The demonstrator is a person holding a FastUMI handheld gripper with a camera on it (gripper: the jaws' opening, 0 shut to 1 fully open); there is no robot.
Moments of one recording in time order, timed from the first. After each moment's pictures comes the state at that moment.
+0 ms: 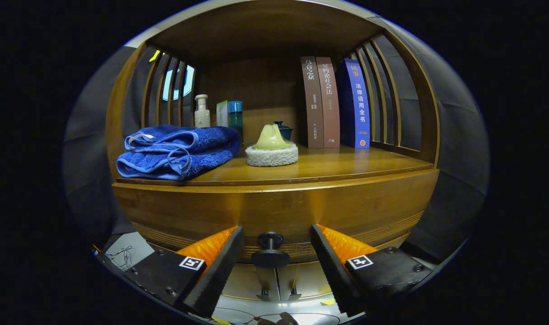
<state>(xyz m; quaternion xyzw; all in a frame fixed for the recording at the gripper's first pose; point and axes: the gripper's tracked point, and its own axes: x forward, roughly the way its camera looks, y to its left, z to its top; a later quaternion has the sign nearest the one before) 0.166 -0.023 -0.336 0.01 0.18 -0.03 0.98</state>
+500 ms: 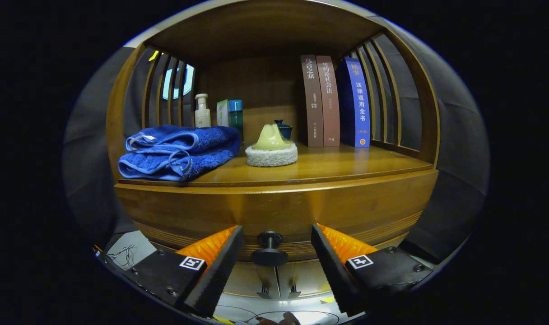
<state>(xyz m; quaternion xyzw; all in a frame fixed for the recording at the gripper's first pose) 0.160 -0.026 -0.320 0.00 0.18 -0.03 0.98</state>
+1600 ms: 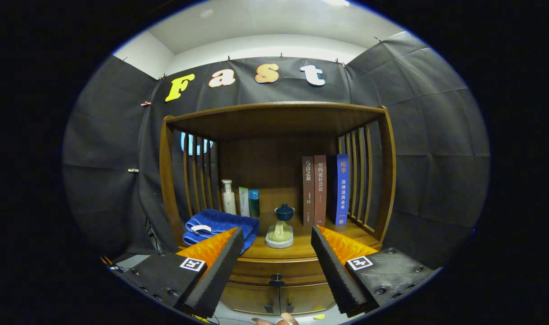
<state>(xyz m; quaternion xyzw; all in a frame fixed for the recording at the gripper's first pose) 0.073 -0.008 -0.082 0.00 0.04 0.00 1.00</state>
